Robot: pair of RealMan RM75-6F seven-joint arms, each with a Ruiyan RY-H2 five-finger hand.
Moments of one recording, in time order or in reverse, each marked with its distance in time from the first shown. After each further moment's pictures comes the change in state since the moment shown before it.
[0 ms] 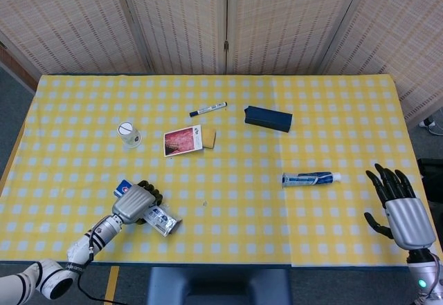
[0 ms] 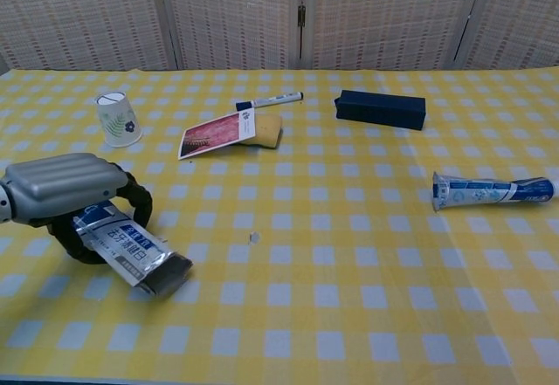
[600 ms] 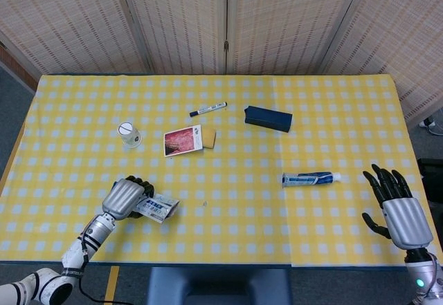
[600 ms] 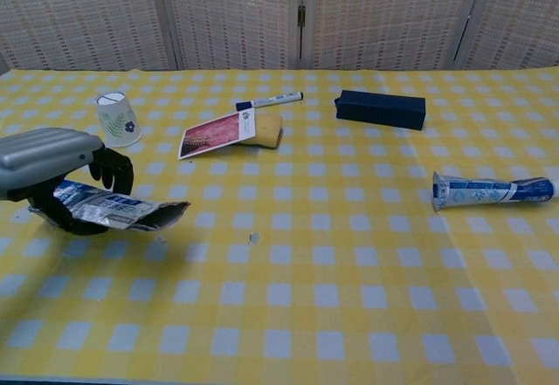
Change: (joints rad) left arm 0.059 0.025 -0.041 -0.096 -0.127 0.096 0.021; right arm 0.004 -0.003 -0.002 0.000 -0.004 -0.006 -0.001
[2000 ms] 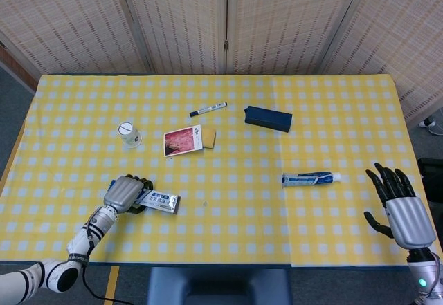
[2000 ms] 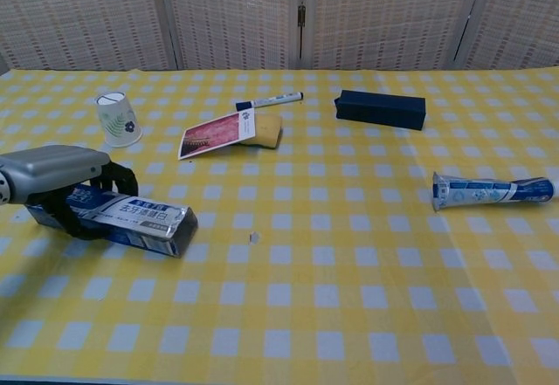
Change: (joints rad) left arm -0.070 -0.030 -0.018 0.083 -0.177 -0.165 0.021; right arm -0.001 0.003 0.004 0.008 0.003 0.005 0.017
